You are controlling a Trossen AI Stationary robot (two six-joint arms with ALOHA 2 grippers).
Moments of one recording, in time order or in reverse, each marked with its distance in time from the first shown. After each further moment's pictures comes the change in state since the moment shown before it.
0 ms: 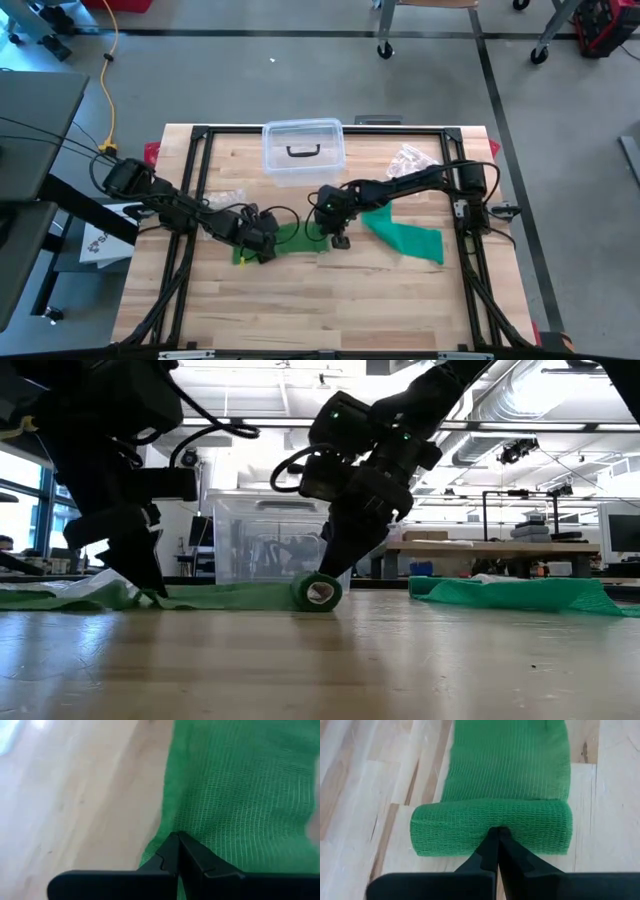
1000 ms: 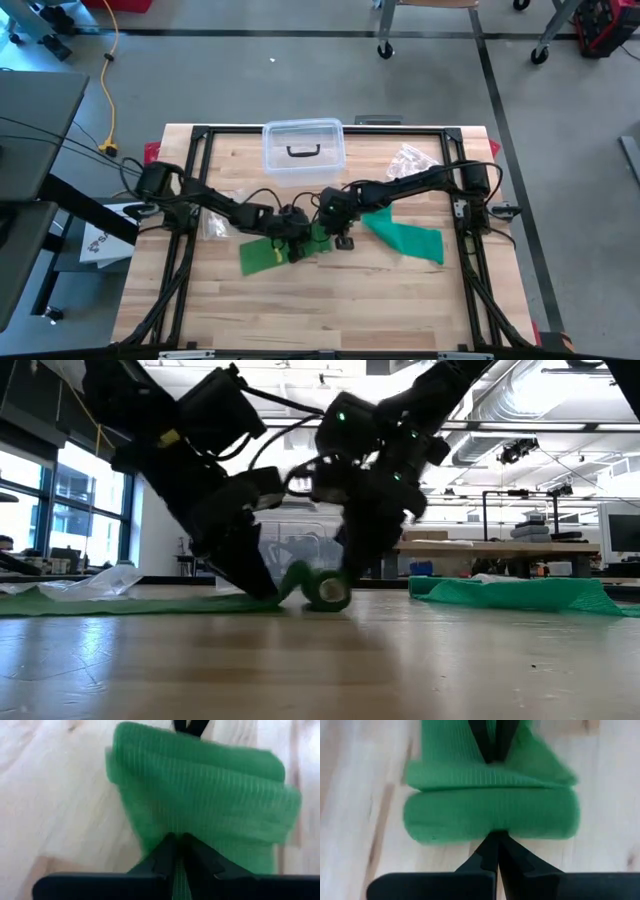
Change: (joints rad) left arm 0.183 0.274 0.099 0.500 0.281 0.207; right arm 0.005 -0.044 -0.016 -0.069 0.038 0.026
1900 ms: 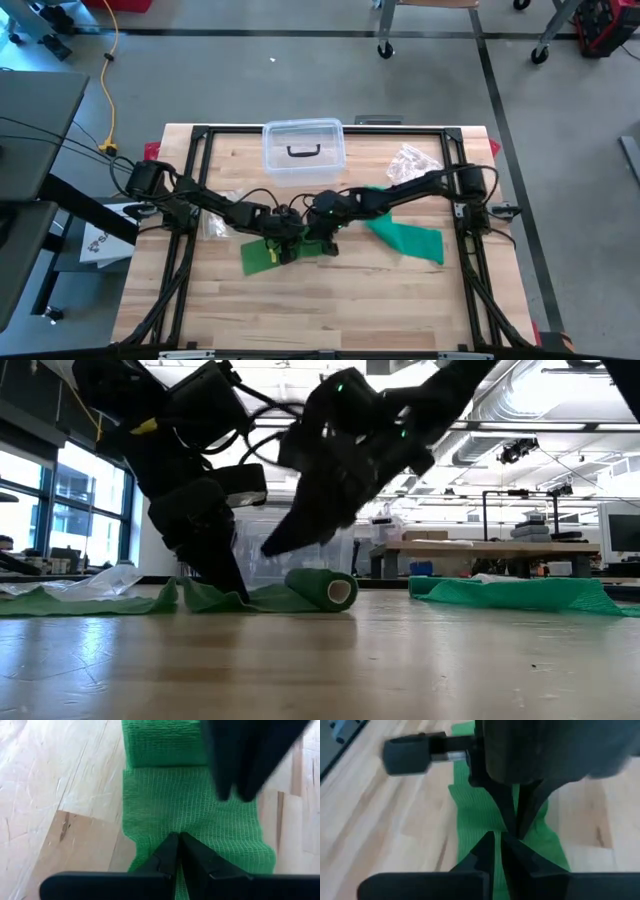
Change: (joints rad) left arm -0.003 -0.113 -0.005 -0.188 0.001 0.065; right arm 0.038 0.036 -0.012 0.458 -0.052 0.086
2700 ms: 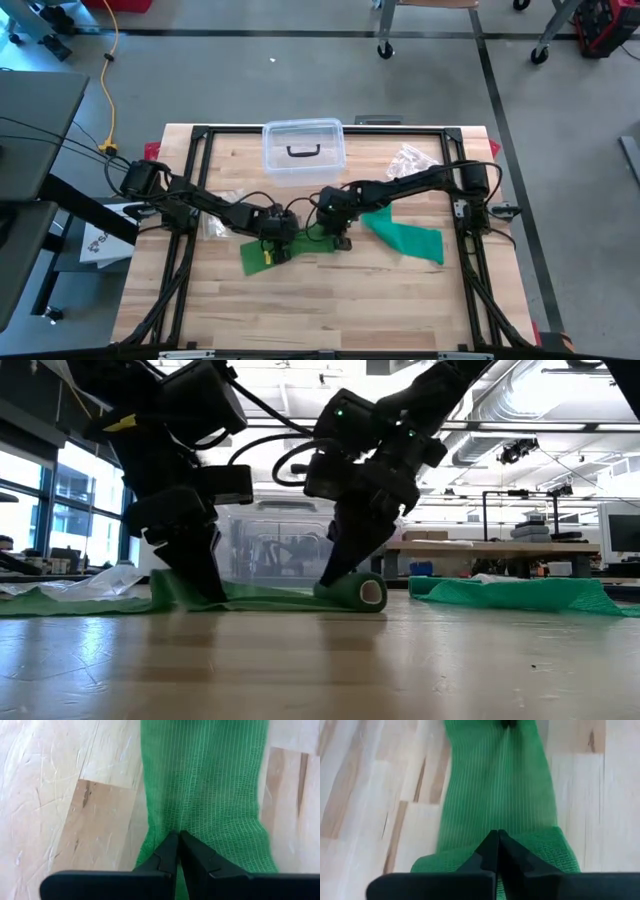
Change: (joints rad) left arm -0.044 -0.005 0.004 -0.178 -0.055 -0.002; right arm -0.034 -0.005 0.010 -0.432 0.004 -0.068
